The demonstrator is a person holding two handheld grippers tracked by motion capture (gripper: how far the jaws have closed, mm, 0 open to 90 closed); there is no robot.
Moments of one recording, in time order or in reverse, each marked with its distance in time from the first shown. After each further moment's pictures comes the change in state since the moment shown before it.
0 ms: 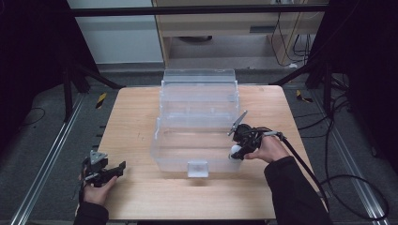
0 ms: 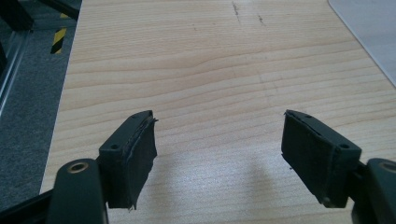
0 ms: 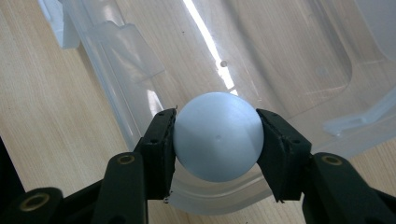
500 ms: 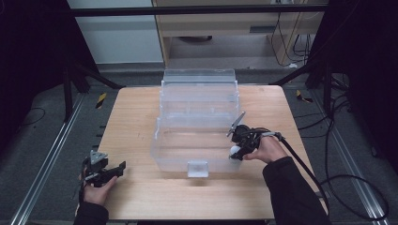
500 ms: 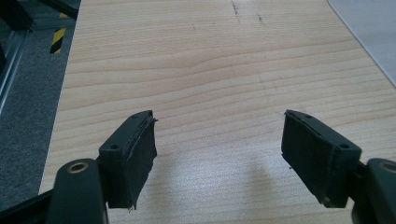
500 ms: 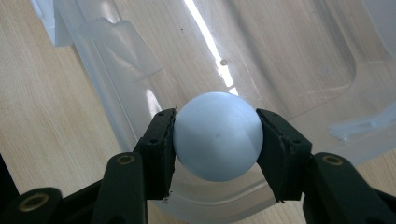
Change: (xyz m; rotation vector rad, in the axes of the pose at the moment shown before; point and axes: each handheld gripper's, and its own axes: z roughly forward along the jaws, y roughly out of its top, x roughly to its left) left arm 0.000 0.000 0.000 0.002 -0.002 0.002; right arm 0.000 0.001 0.006 0.015 -0.006 -0.004
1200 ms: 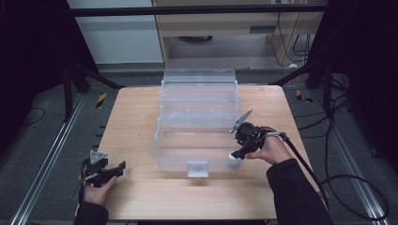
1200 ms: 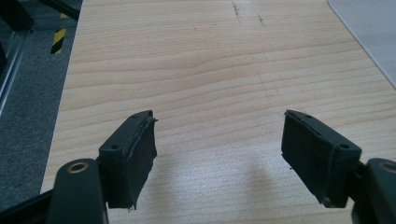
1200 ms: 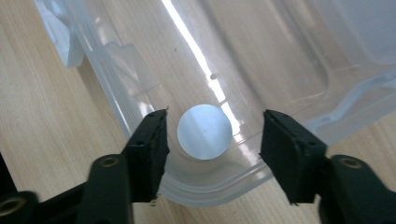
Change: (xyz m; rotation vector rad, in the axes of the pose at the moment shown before) left arm 0.000 0.000 0.000 -0.004 0.001 -0.003; right arm 0.002 -0.005 -0.017 -0.088 -0.033 0.035
